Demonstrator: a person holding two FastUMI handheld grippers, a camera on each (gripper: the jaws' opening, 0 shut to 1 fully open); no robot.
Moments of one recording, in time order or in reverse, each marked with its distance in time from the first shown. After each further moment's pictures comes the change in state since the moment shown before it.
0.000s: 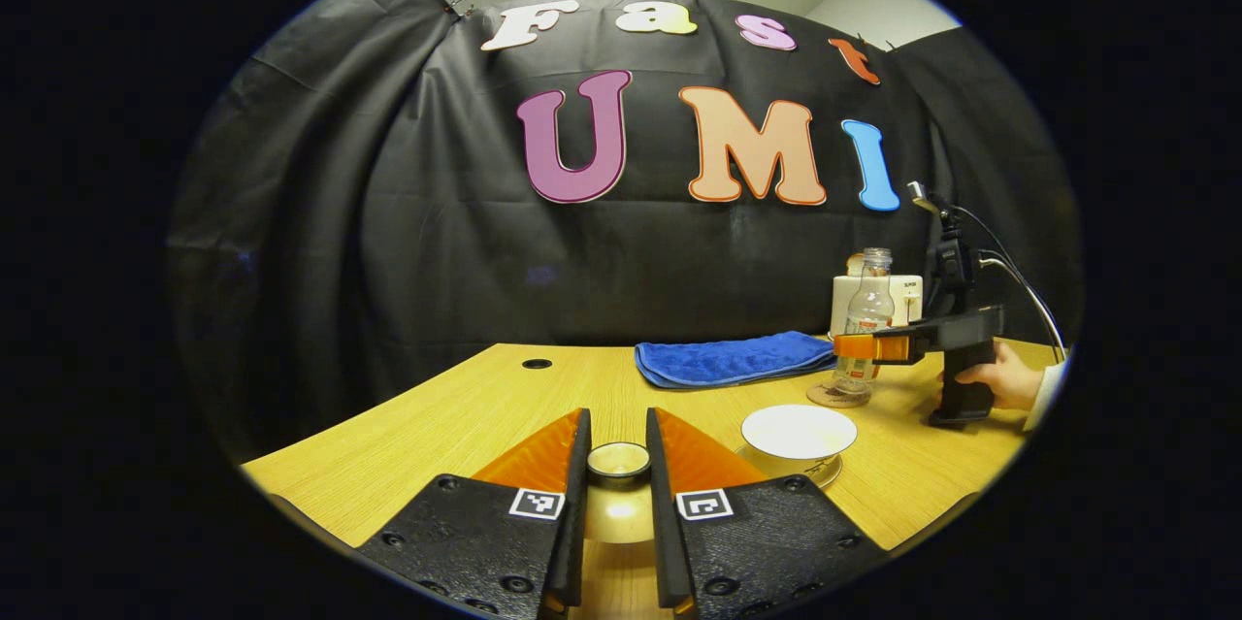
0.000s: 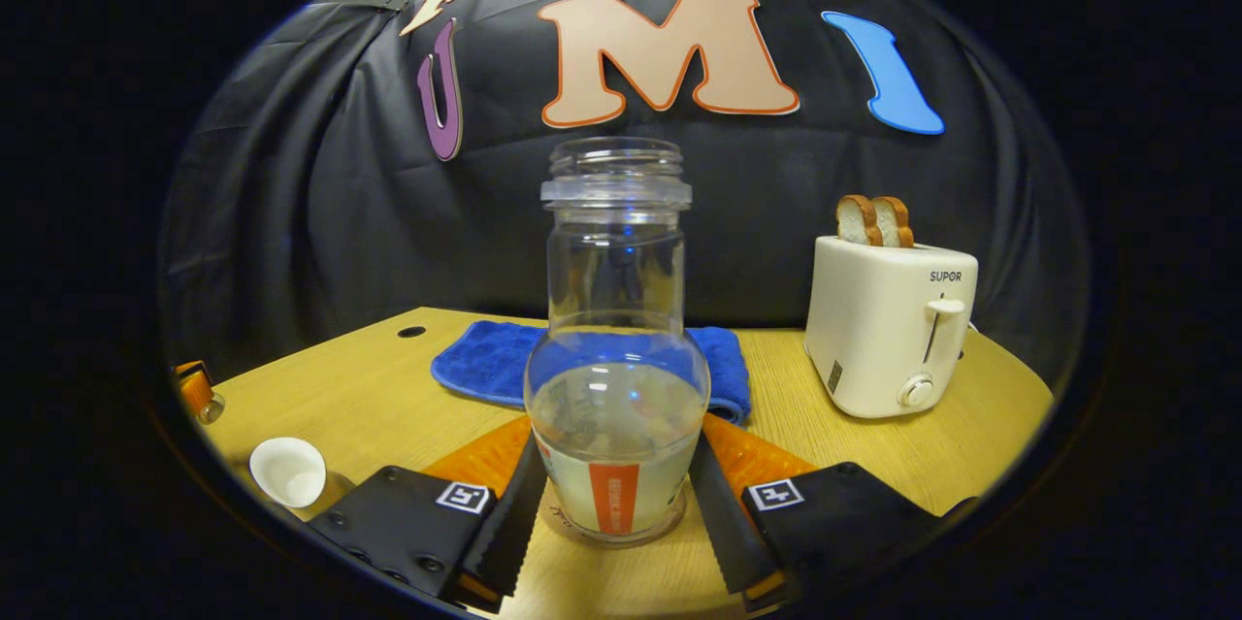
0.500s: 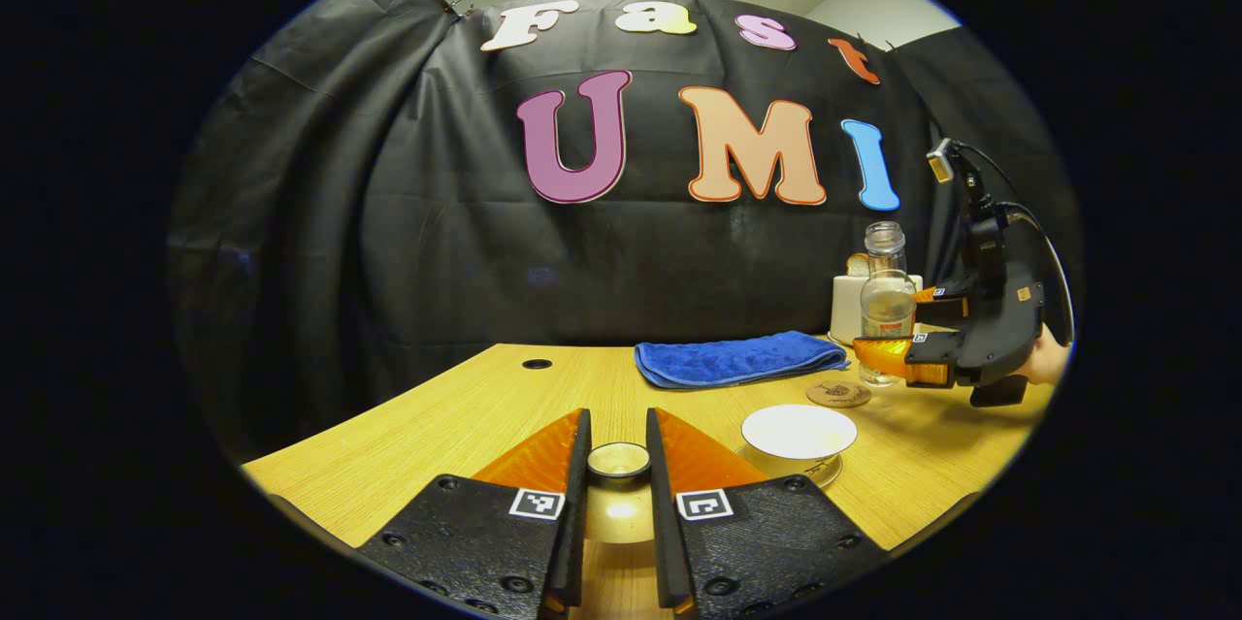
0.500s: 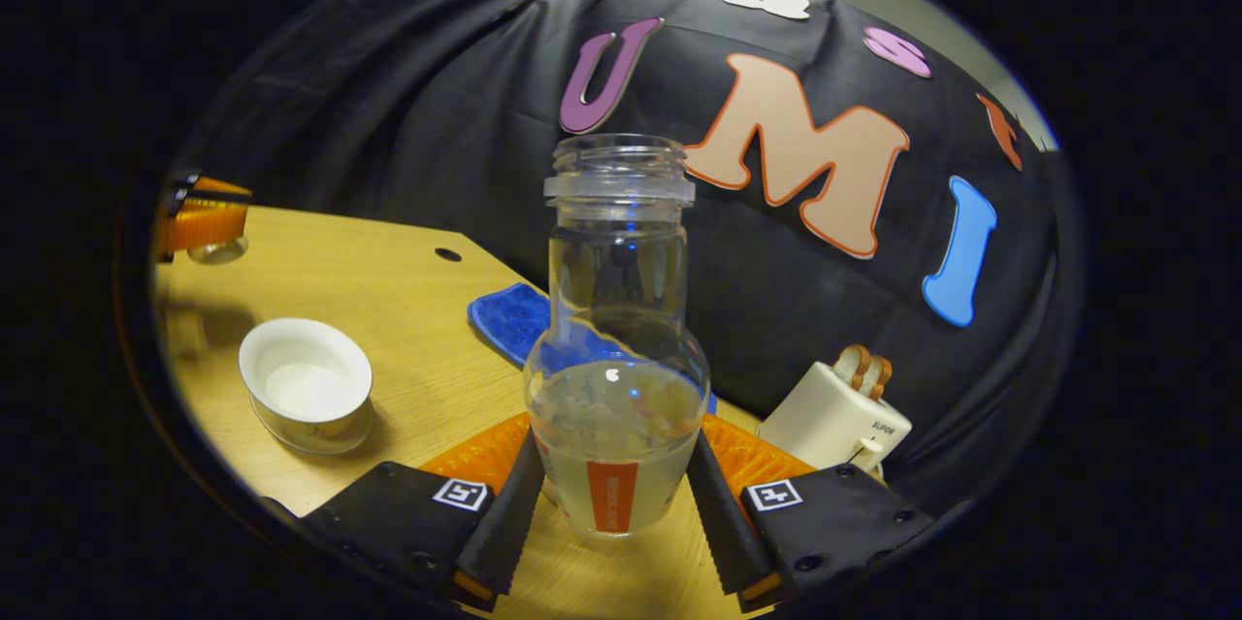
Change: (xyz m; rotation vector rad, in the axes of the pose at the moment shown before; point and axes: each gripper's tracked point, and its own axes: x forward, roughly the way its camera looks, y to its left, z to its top) left arm 0.000 -0.001 0.000 0.000 0.000 0.000; right arm -0.051 0.038 0.014 -0.421 -0.068 0.045
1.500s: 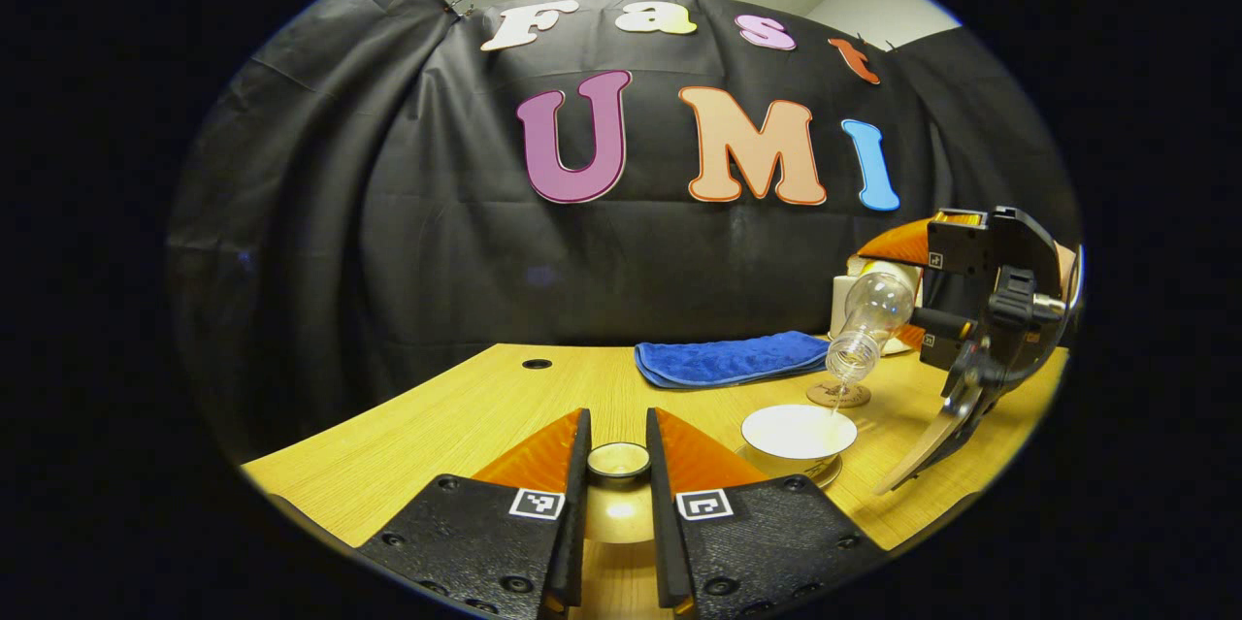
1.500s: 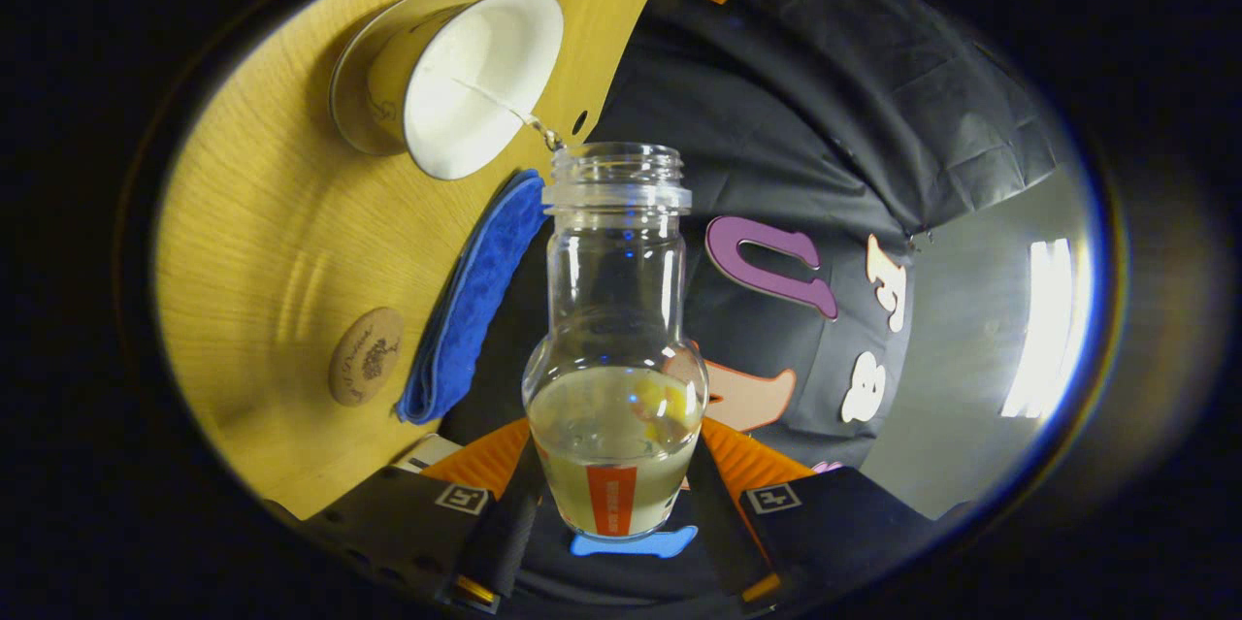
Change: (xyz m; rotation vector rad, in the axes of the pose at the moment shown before) left arm 0.000 -0.001 0.001 0.000 0.000 0.001; right arm -0.027 0.030 0.064 -1.558 -0.177 -0.262
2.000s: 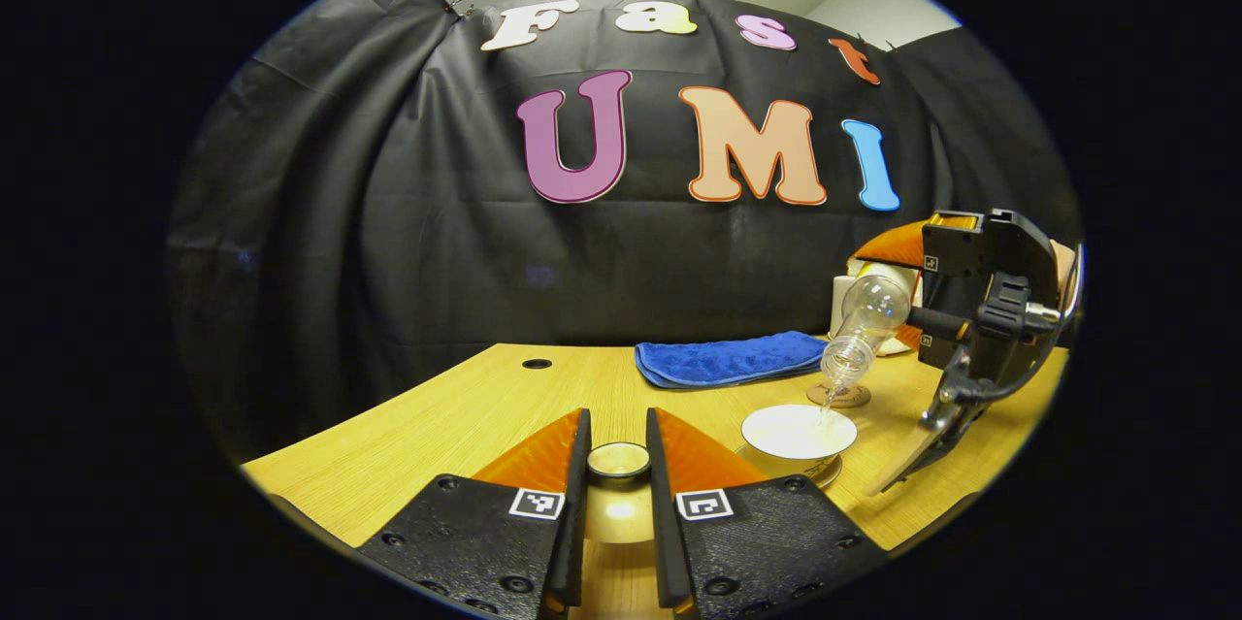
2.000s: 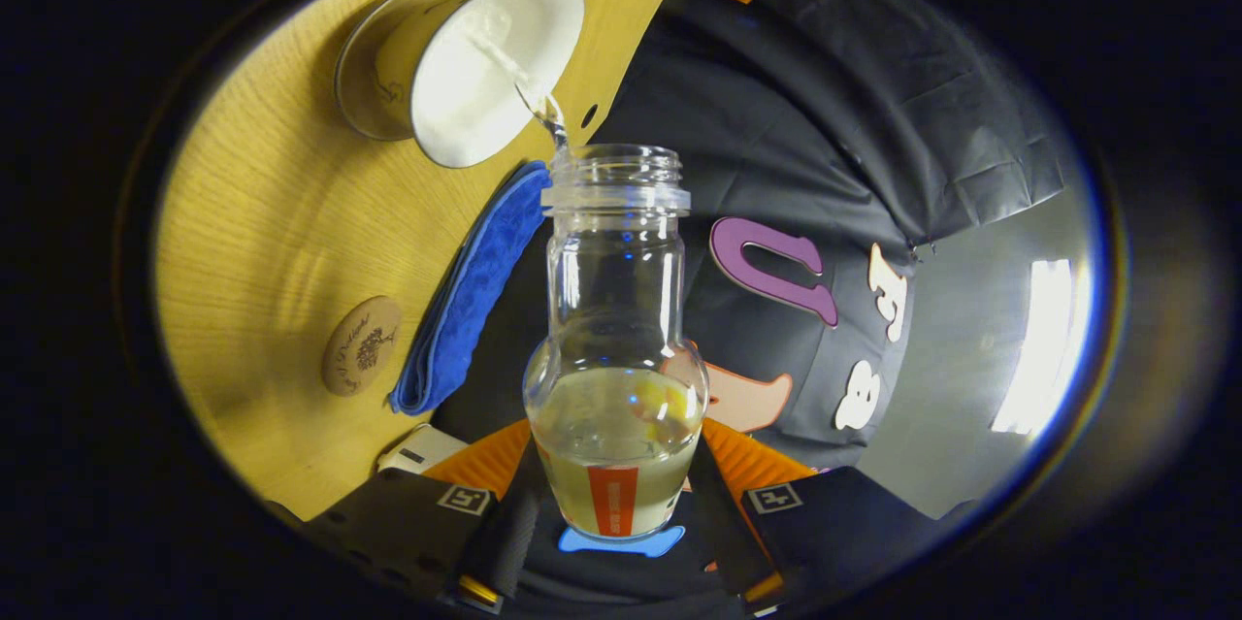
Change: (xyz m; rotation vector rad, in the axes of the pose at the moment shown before) left arm 0.000 0.001 -0.001 -0.001 0.001 0.000; right arm 0.004 -0.010 0.004 -0.126 -0.012 -0.040
